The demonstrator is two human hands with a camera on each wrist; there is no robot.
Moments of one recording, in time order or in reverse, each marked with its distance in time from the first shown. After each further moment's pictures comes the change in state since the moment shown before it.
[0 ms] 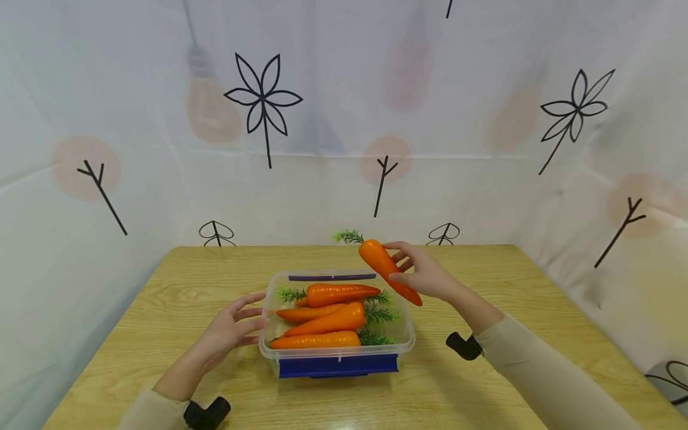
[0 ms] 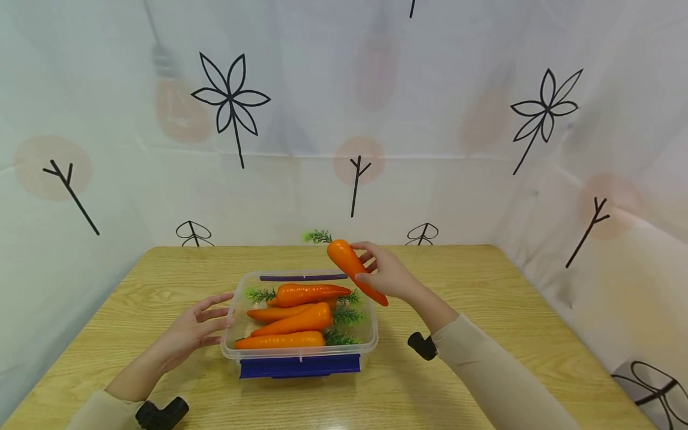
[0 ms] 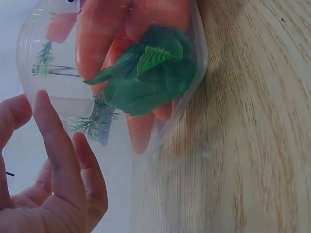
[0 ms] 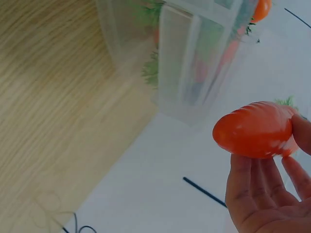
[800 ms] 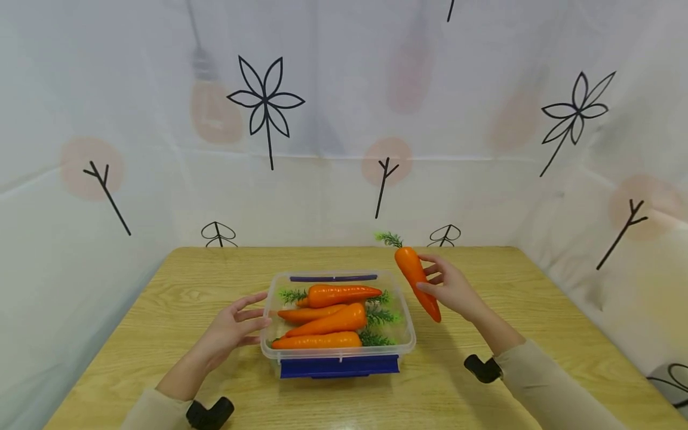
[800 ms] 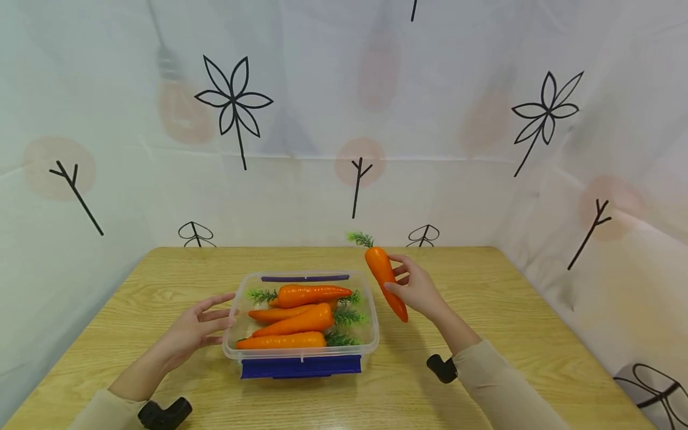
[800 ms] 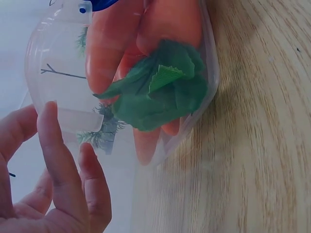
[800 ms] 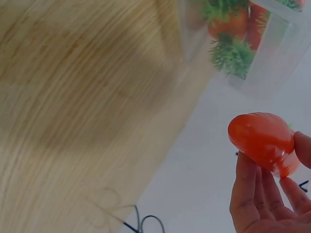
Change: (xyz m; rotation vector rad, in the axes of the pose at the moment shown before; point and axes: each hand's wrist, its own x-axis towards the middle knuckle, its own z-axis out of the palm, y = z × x) left_hand 0.001 0.000 0.002 -0.037 0.036 -0.012; right_hand -0.035 0.049 -0.003 0.110 0.164 0.130
